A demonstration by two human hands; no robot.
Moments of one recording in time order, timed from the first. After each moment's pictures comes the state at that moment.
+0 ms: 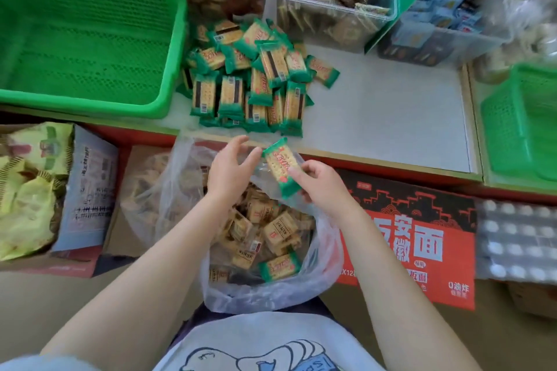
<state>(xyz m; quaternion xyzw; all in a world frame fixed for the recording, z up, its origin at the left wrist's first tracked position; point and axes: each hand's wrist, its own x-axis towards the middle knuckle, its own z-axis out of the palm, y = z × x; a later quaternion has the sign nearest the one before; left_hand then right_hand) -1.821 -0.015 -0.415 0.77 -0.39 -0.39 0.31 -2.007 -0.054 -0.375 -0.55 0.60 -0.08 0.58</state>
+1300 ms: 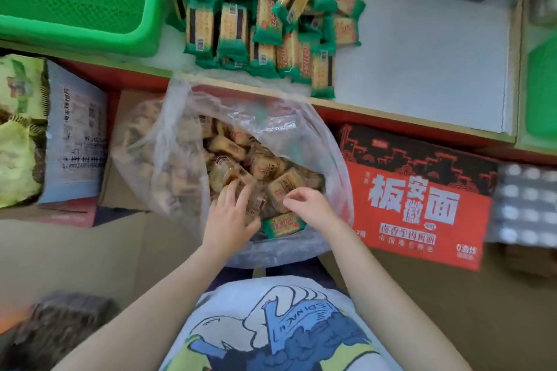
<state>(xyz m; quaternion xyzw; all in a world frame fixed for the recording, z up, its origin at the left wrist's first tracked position) -1.859 0.141 -0.518 0.76 -0.57 -0.30 0.02 -2.029 0.031 -0.481 -0.50 0.62 0.10 0.59</state>
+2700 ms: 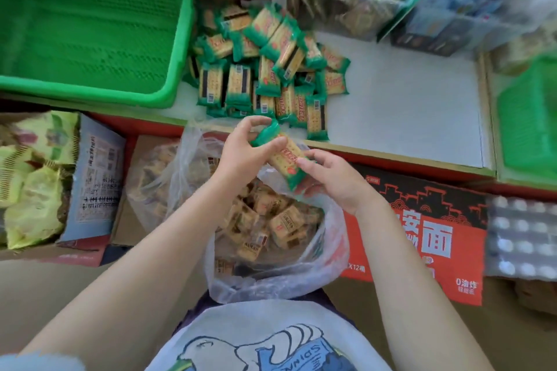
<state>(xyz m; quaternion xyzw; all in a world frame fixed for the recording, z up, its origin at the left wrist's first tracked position) -1.821 -0.020 -0.388 0.70 -0.37 -0.45 0.42 -2.010 -0.059 -0.366 -0.49 0.51 -0.09 0.70</state>
